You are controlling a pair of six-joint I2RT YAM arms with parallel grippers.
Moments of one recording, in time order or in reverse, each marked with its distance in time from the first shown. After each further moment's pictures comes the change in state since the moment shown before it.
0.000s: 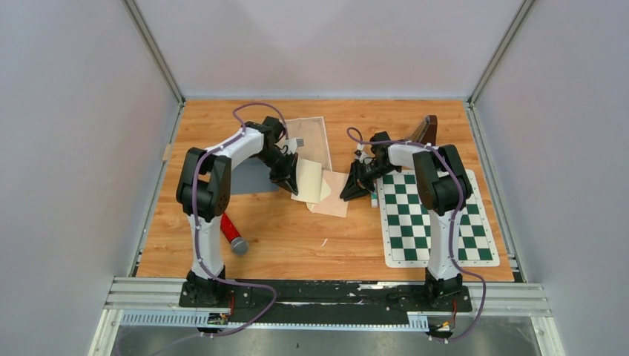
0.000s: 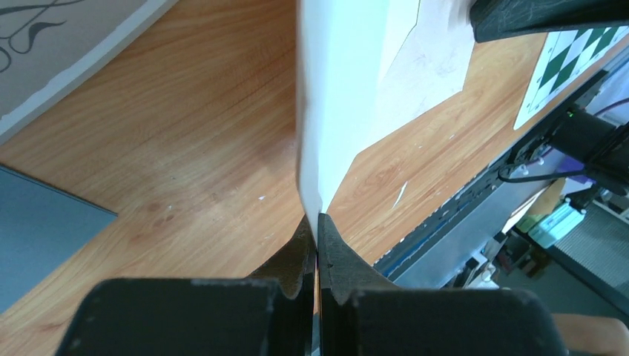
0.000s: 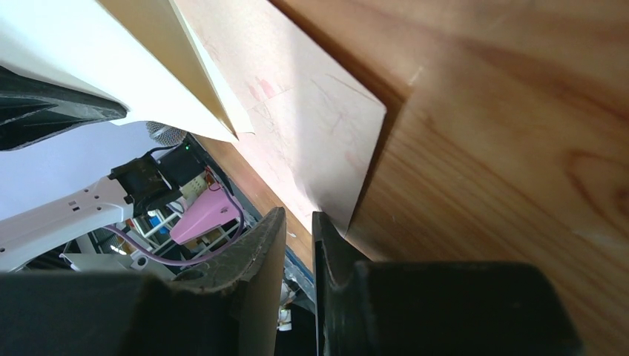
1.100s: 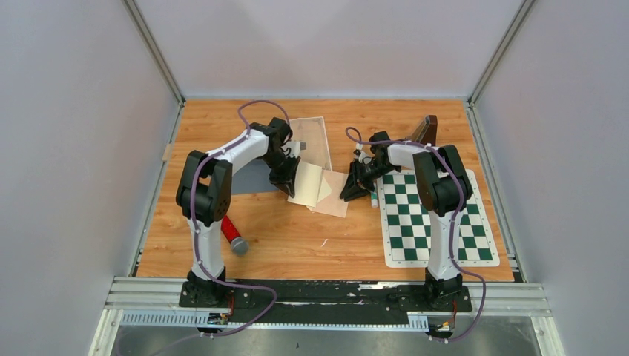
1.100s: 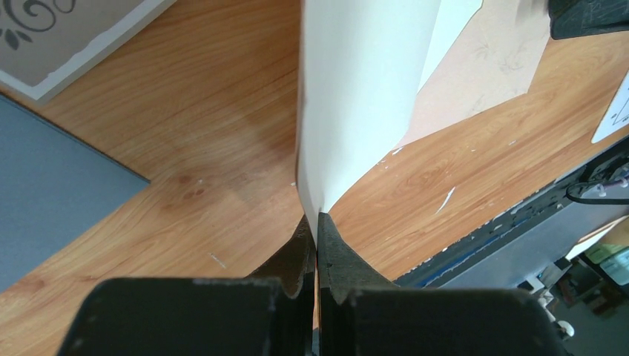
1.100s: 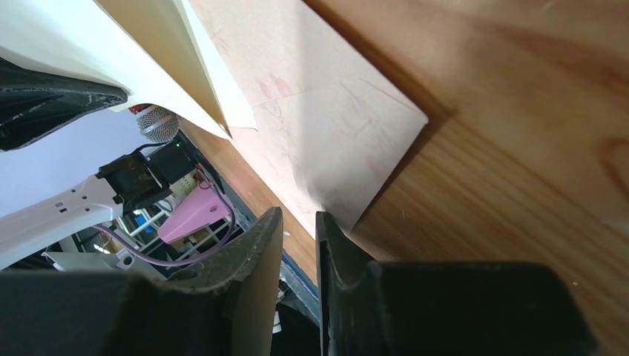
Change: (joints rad) left arm -0.047 -0.034 -0.006 -0.028 -0.189 0.007; right arm 0.003 -0.013 0.001 -0.009 0.011 -0.029
